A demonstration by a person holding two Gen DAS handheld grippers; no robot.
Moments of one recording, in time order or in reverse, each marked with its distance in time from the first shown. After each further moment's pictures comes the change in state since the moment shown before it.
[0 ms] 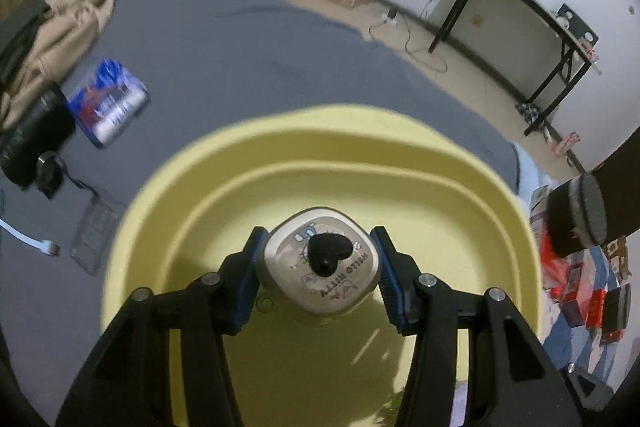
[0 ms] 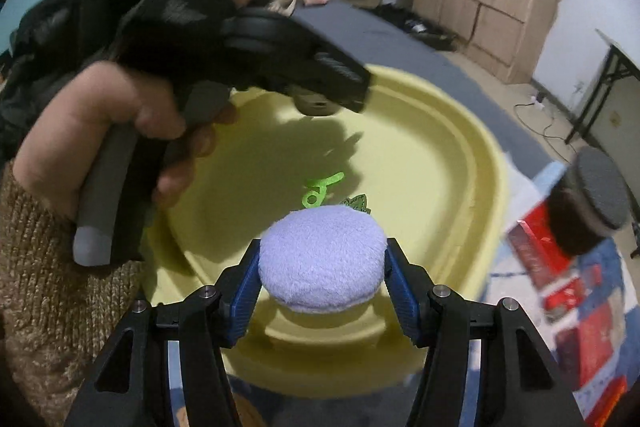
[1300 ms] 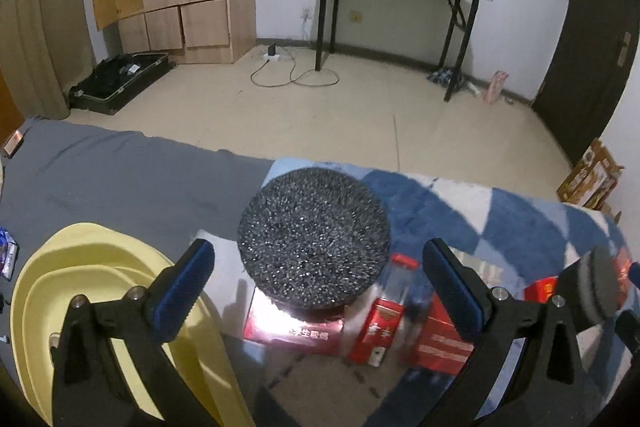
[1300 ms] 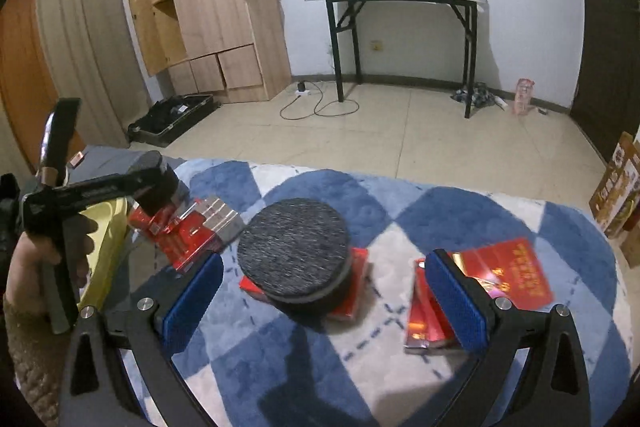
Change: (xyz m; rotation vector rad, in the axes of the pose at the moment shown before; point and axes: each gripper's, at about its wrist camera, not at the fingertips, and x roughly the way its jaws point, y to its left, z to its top) left arm -0.020 -0.221 -0.025 0.409 -0.176 -0.126; right arm -0.181 -0.130 -0.126 0.718 -0.258 -0.520
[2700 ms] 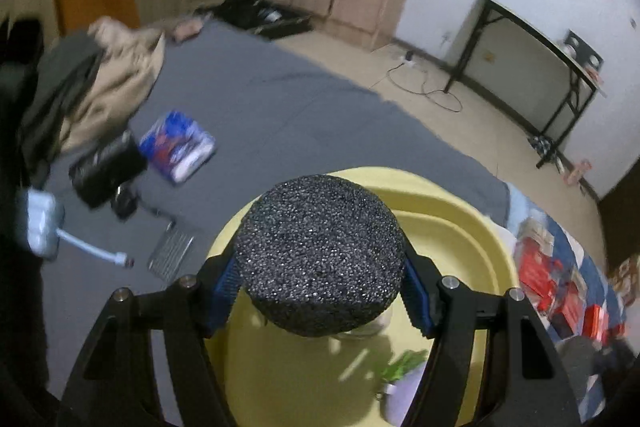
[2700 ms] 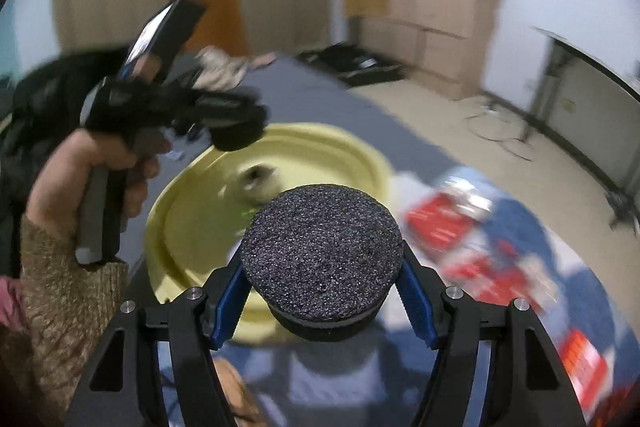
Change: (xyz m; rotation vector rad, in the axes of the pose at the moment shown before) left arm -0.091 0.231 -0.061 -0.429 0.027 0.224; right arm 0.075 0.224 -0.025 -0.571 0.101 0.489
